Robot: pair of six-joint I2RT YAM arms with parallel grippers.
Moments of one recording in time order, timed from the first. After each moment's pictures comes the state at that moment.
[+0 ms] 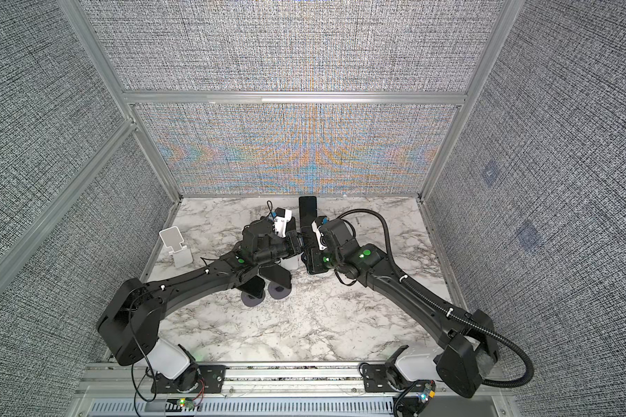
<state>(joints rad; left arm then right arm) -0.76 1.58 1.02 0.32 0.37 -0.98 0.68 1.34 1.17 -0.61 -0.04 0.41</state>
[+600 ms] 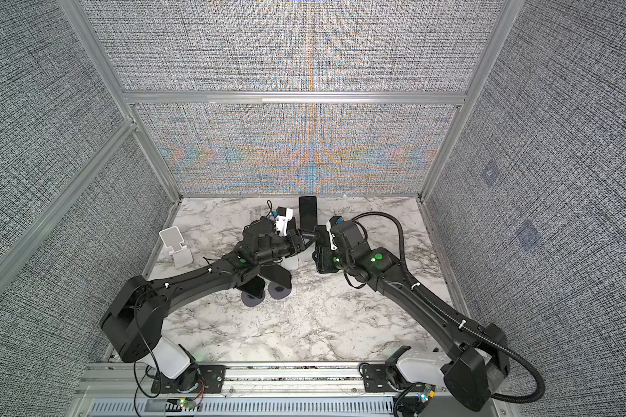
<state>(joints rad) -0.75 1.60 1.03 0.37 0.39 -1.01 0.61 1.24 1.11 -0.64 0.01 0.47</state>
